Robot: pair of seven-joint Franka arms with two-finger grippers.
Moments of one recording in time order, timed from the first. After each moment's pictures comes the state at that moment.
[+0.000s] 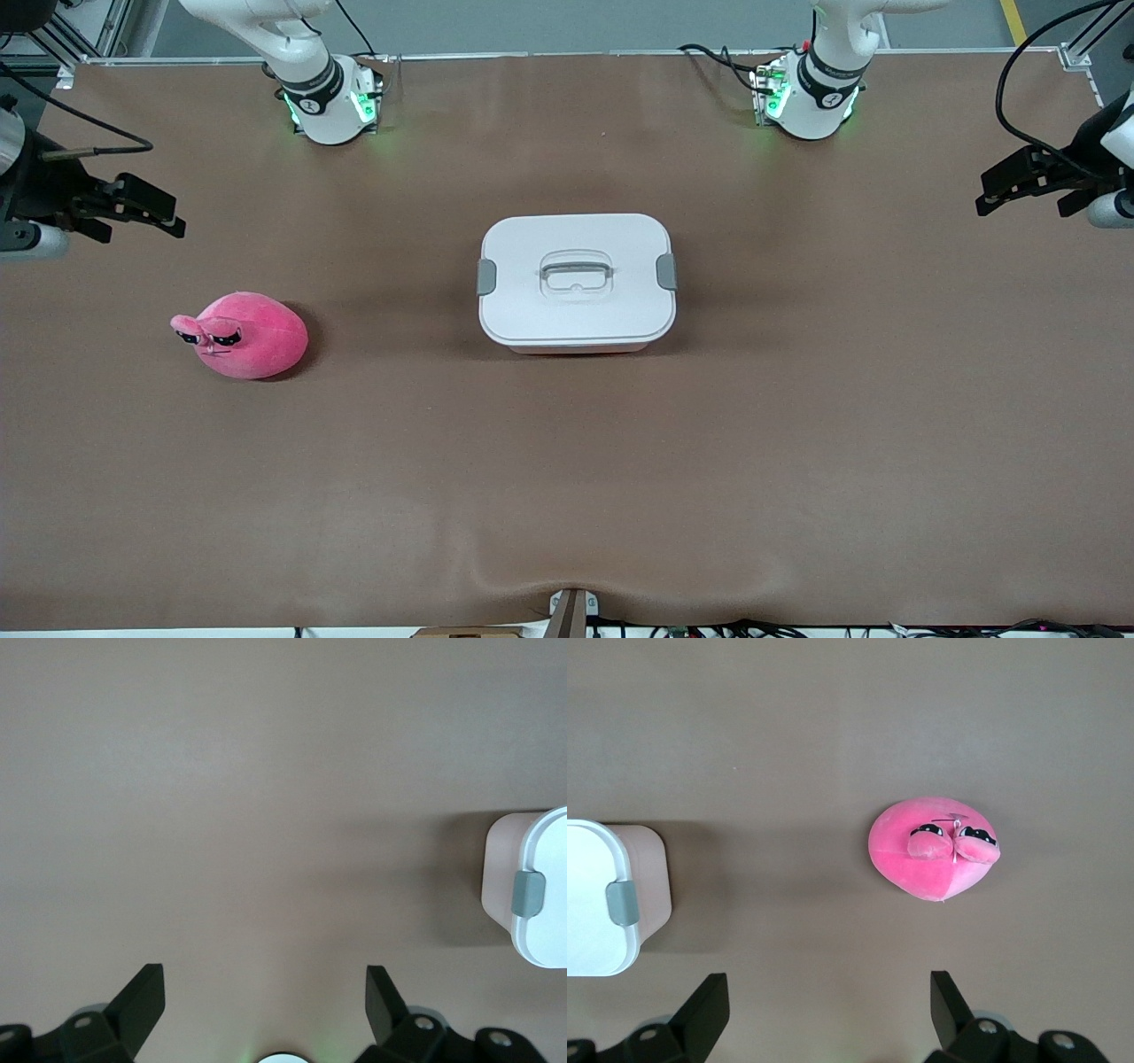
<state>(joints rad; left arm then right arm) -0.04 -0.04 0.01 -1.57 -0.01 1.49 0.00 0.04 0.02 -0.02 -1.53 0.08 1.48 0.01</state>
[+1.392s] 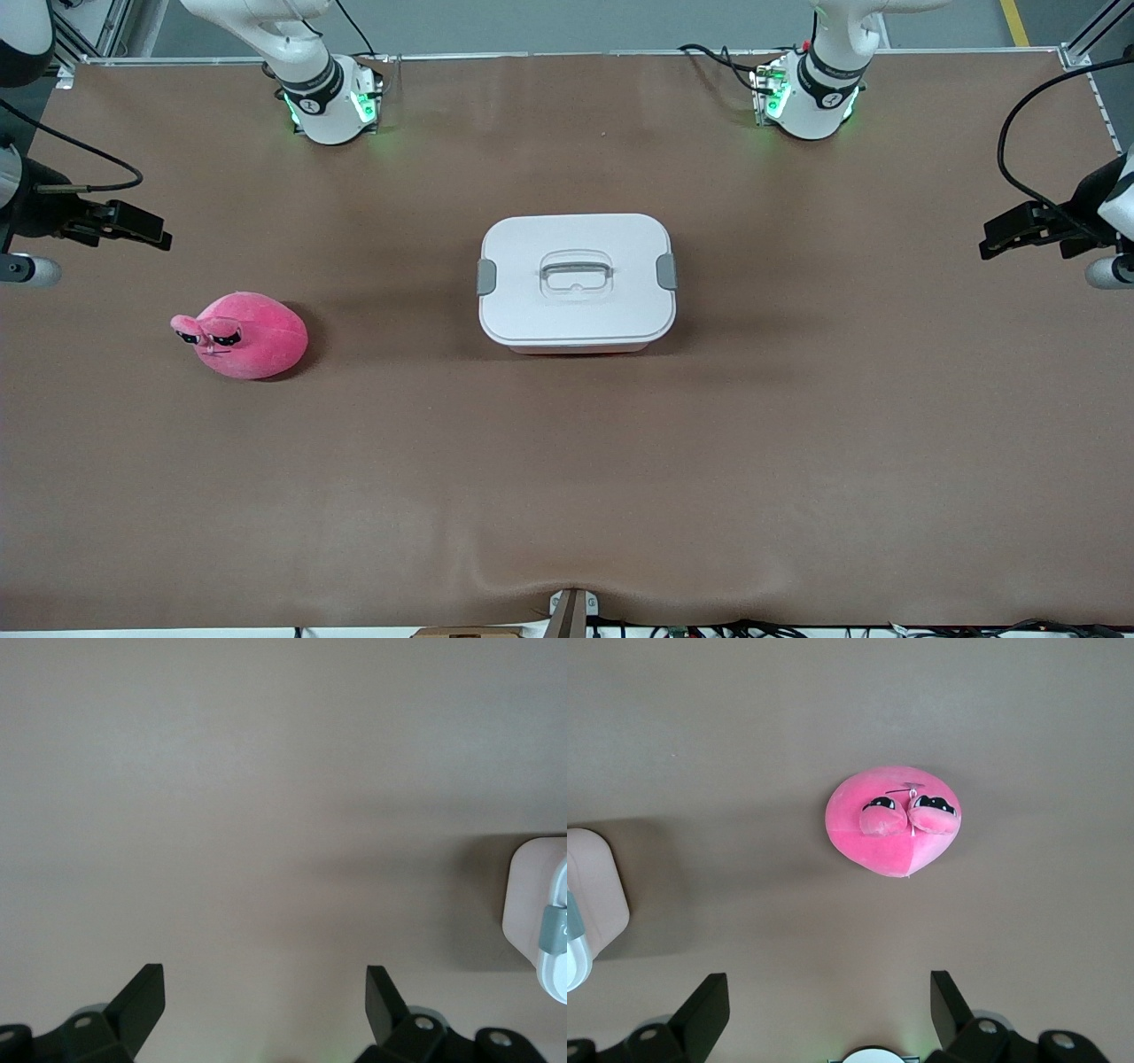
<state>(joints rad) -0.03 0.09 0.02 -1.48 0.00 1.51 0.00 0.01 0.05 -0.04 -1.57 0.03 1.47 0.05</state>
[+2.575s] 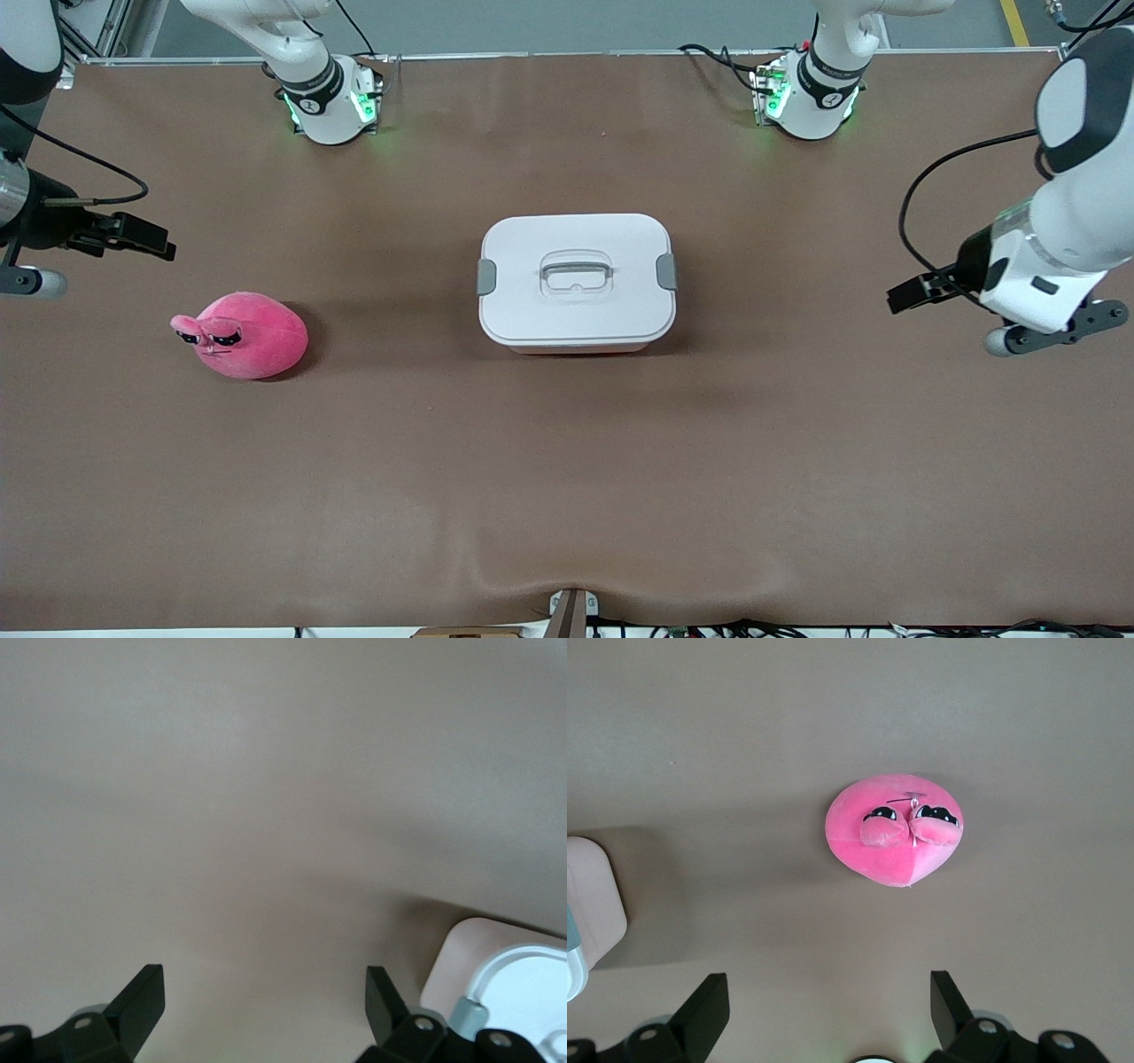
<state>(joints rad) -0.16 0.21 0.00 -1.48 -0.03 1.60 -0.46 0.01 0.07 -0.04 -1.57 0.03 1.49 0.05</state>
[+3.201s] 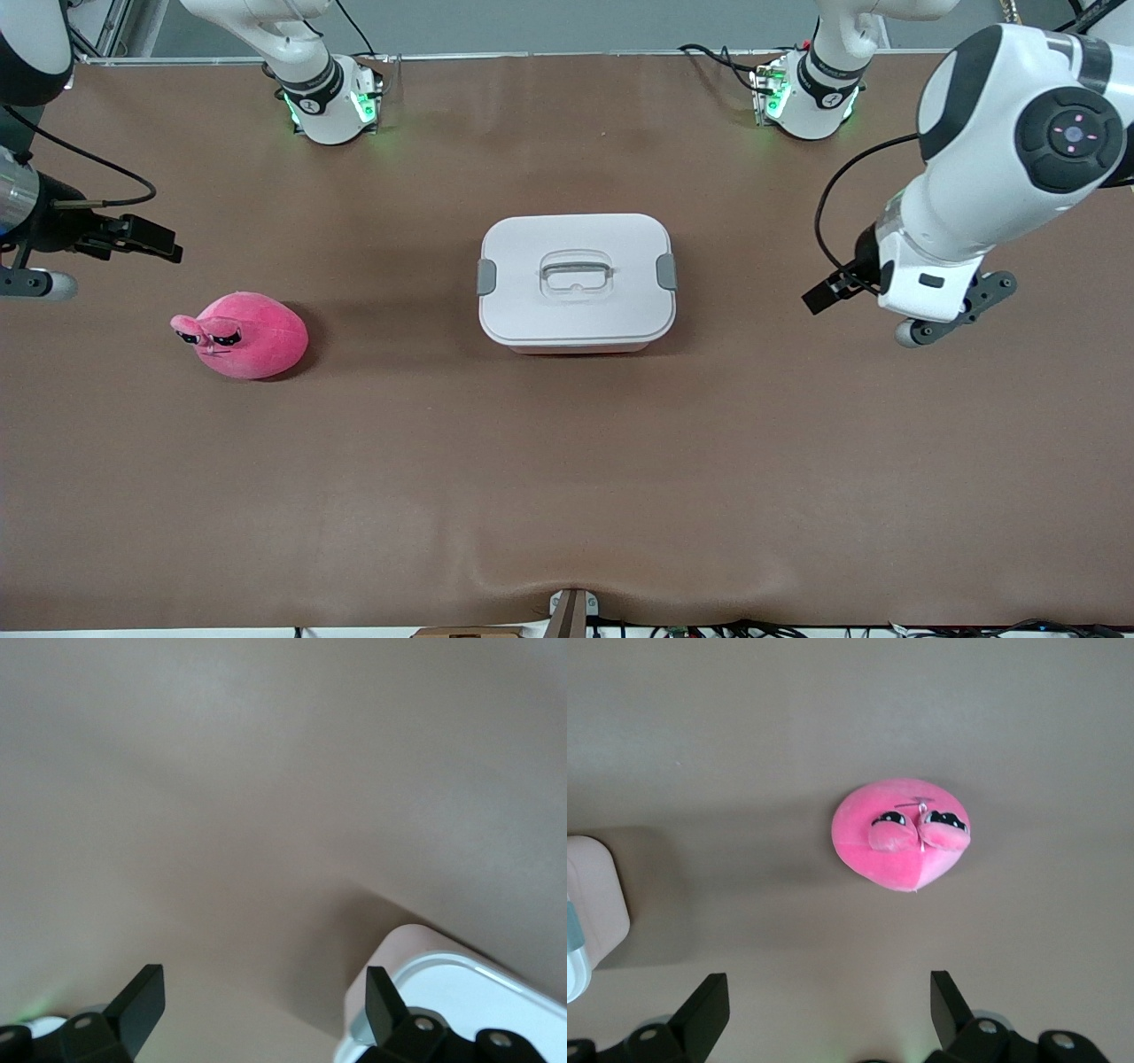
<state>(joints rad) -0.32 0.22 0.00 -1.48 -0.03 1.61 -0.87 0.02 0.07 -0.02 -1.57 0.03 1.52 0.05</state>
